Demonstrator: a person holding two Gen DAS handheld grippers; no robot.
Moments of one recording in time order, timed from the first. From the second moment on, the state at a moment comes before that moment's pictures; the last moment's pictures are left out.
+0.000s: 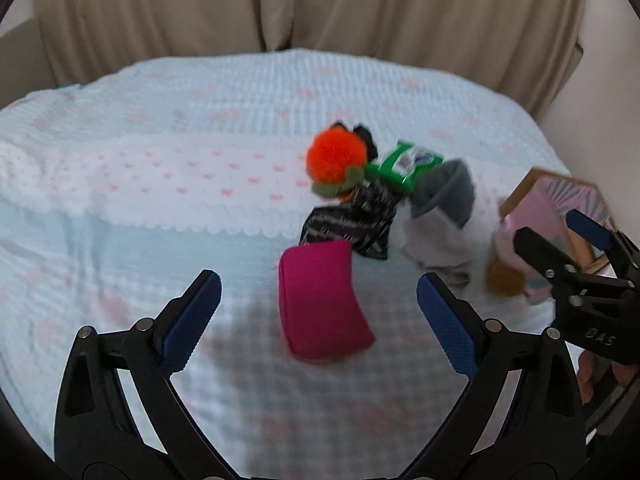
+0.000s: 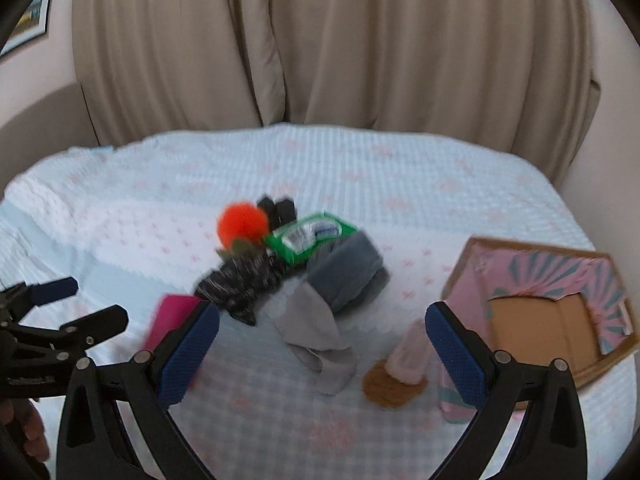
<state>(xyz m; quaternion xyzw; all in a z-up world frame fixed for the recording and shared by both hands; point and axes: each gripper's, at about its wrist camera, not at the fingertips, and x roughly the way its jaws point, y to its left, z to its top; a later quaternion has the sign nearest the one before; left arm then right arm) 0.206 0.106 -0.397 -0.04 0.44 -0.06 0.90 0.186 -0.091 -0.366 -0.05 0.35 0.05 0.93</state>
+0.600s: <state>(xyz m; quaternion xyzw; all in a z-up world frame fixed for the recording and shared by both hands) 0.232 0.090 -0.487 -0.03 0.49 -0.08 0.87 0.259 -0.086 -0.476 -0.09 0.43 0.10 0.89</state>
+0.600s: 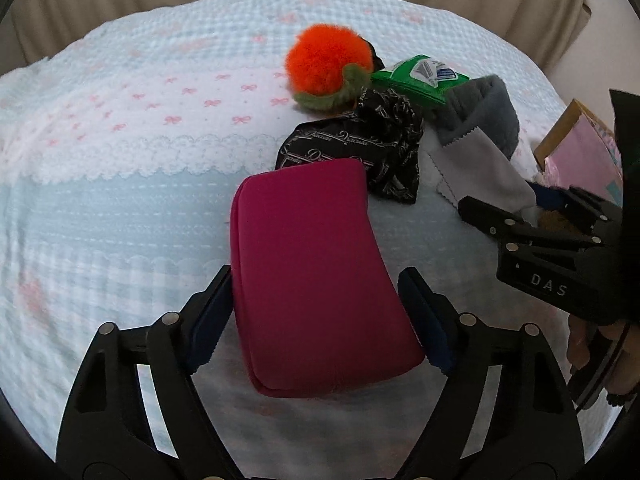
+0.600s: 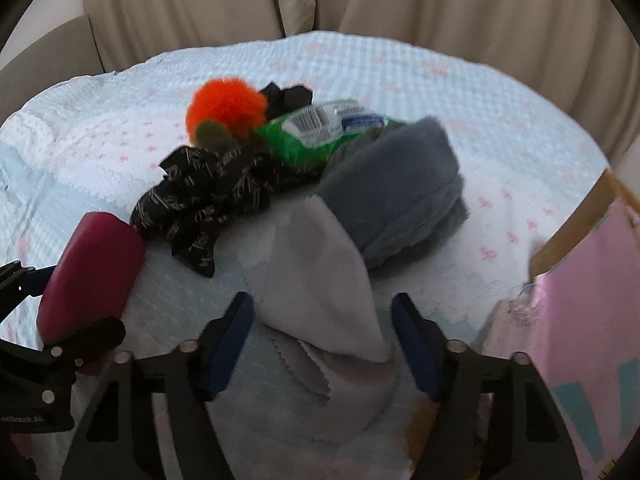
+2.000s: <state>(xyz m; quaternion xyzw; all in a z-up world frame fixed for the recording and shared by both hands) 0.191 0.000 -0.201 -0.05 0.41 -0.09 0.90 0.163 -0.173 -0.214 0.02 0.37 0.10 0.92</state>
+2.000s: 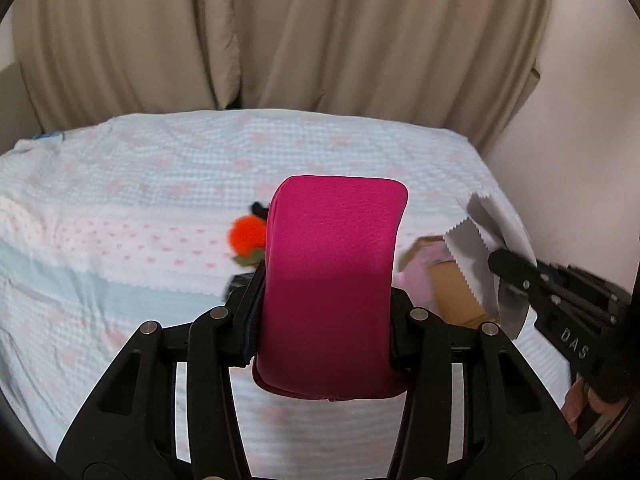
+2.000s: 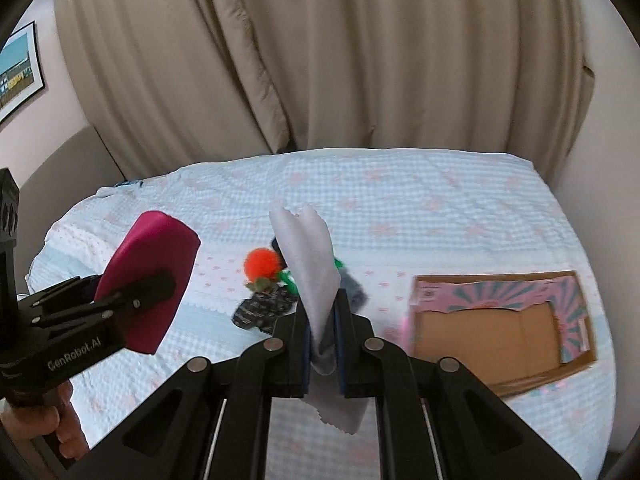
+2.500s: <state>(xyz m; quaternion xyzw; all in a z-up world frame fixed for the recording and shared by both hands) 0.213 -0.205 -0.238 -0.06 0.49 -0.11 0.86 0.177 -0.370 -0.219 0.02 0.44 0.07 0.89</state>
